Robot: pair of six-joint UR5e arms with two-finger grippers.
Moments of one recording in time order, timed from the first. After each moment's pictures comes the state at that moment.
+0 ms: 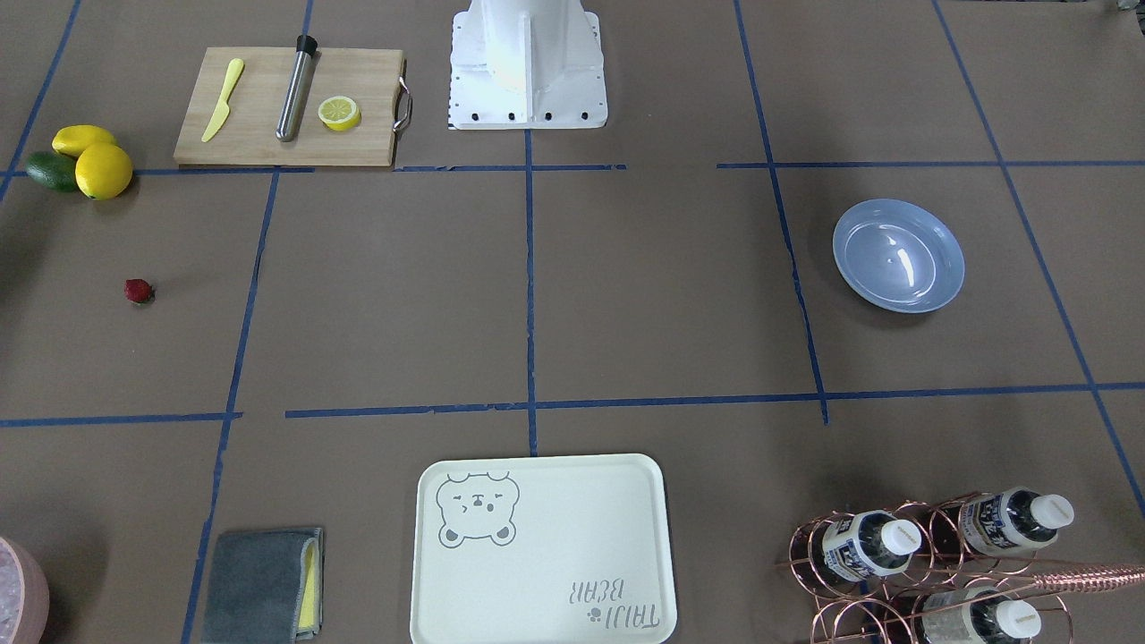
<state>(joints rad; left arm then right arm) -1.51 -1.52 -1.73 -1.58 -2.40 -0.07 1.66 -1.65 1.64 -1.62 2.41 -0.15</state>
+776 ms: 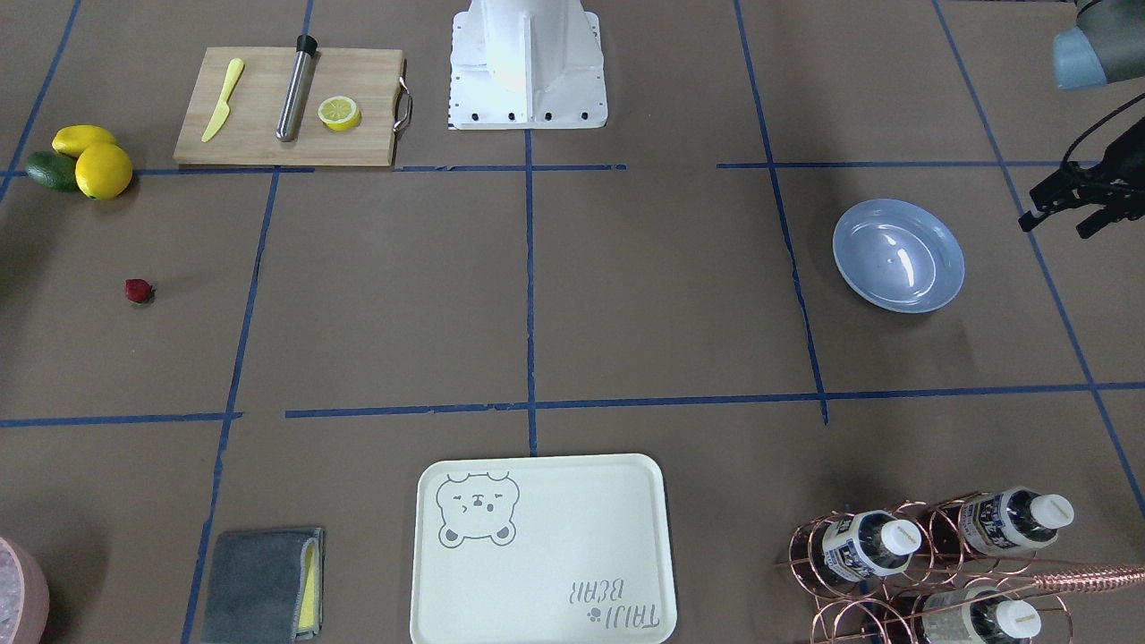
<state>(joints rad) -1.20 -1.33 -1.72 -2.27 -2.37 -0.66 1.65 -1.63 1.66 -1.61 2.41 -0.14</state>
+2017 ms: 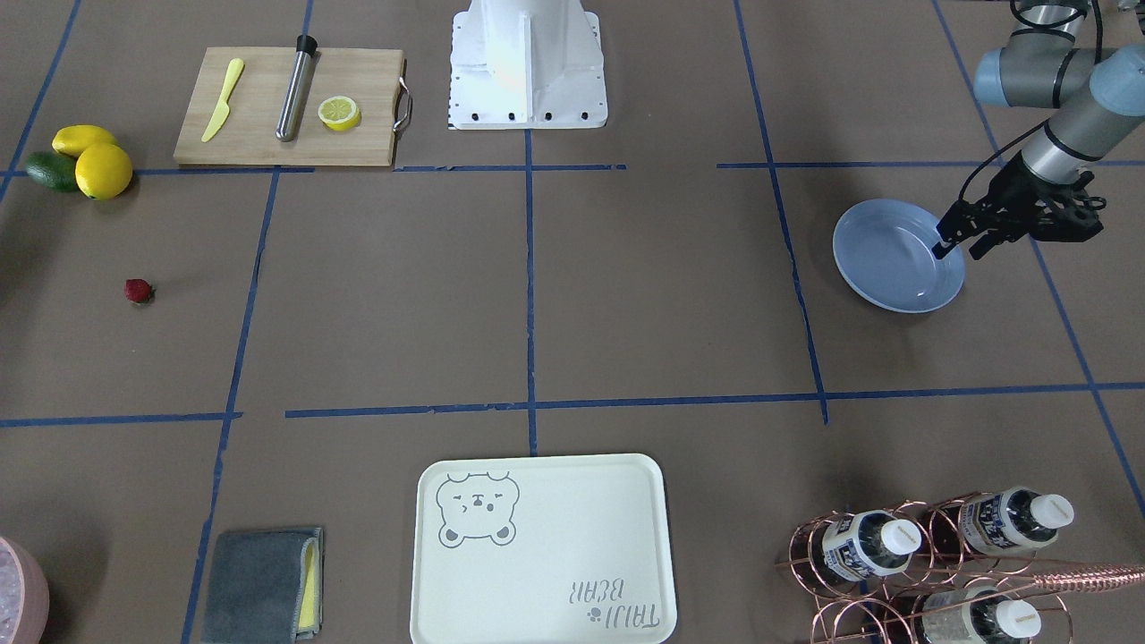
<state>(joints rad) -0.91 -1.35 -1.57 -2.59 -2.13 -1.03 1.65 -1.61 1.67 -1.61 2.41 -0.13</state>
